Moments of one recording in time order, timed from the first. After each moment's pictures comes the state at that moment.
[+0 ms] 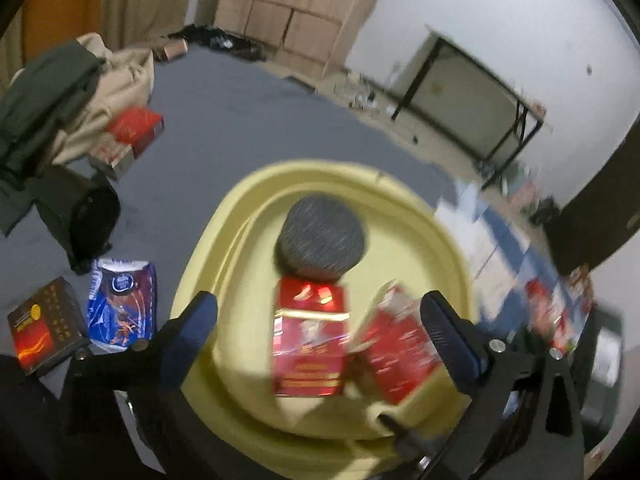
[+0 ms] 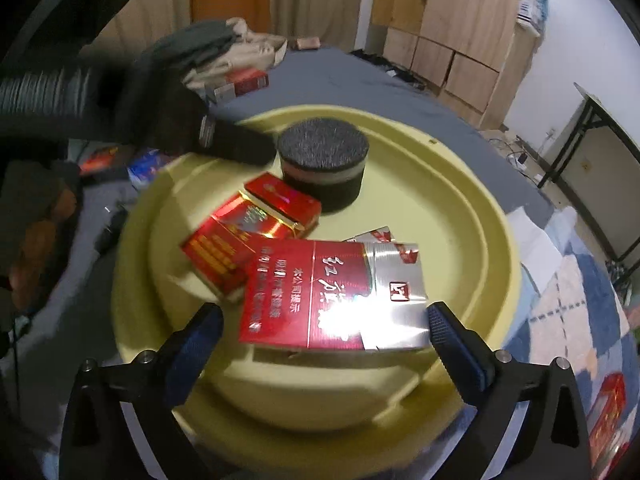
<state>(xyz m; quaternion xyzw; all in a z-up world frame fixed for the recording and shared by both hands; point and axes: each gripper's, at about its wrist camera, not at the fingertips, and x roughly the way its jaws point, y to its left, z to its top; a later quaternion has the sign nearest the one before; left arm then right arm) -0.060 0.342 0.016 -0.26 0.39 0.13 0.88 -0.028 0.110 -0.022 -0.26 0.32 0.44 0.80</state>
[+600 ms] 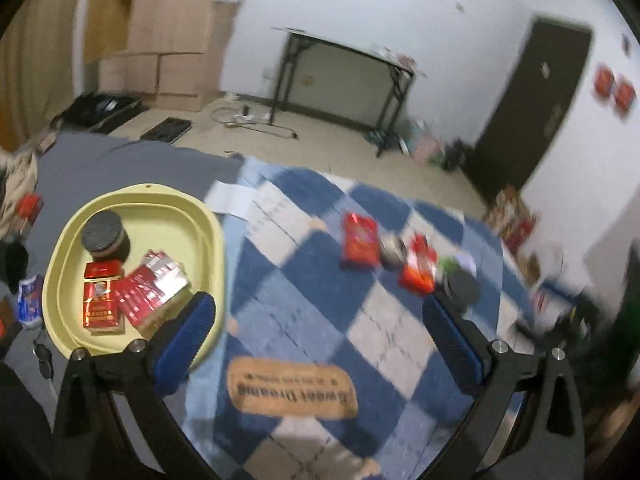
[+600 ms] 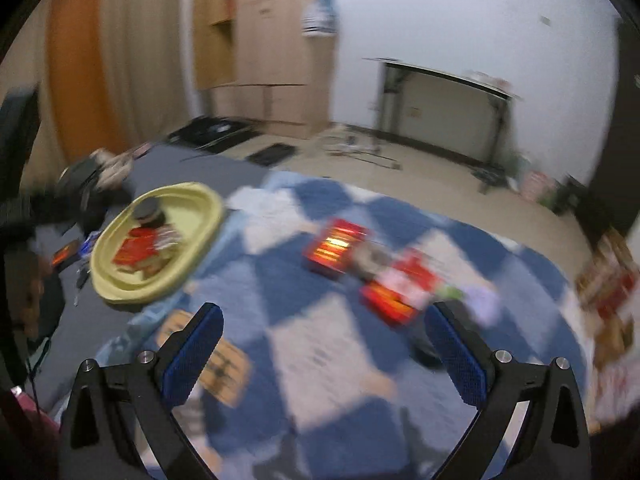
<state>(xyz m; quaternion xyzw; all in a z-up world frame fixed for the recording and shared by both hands) -0.075 0.094 0.091 -0.12 0.37 -0.03 0.92 -0.118 -0.222 0.085 -0.09 0.29 0.20 0.93</state>
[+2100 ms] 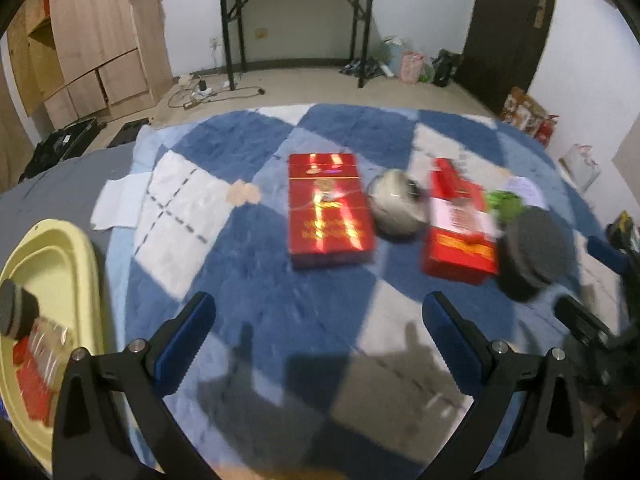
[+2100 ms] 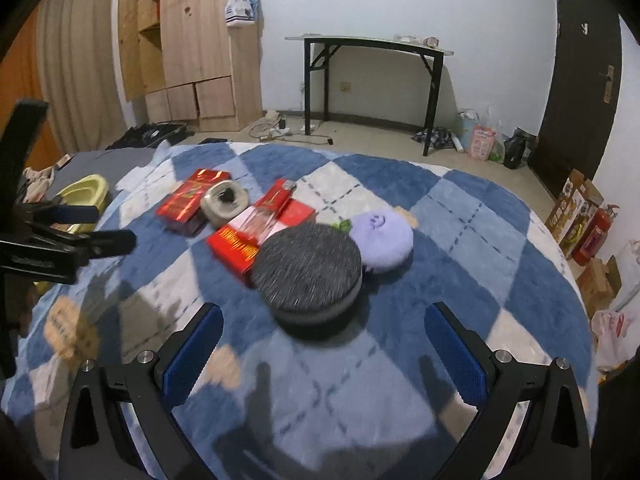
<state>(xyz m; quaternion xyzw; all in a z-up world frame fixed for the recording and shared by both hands) 0.078 0.009 -0.029 0.01 0.45 -0.05 0.89 -0.029 -0.289 -0.024 -0.05 0.31 0.13 0.94</state>
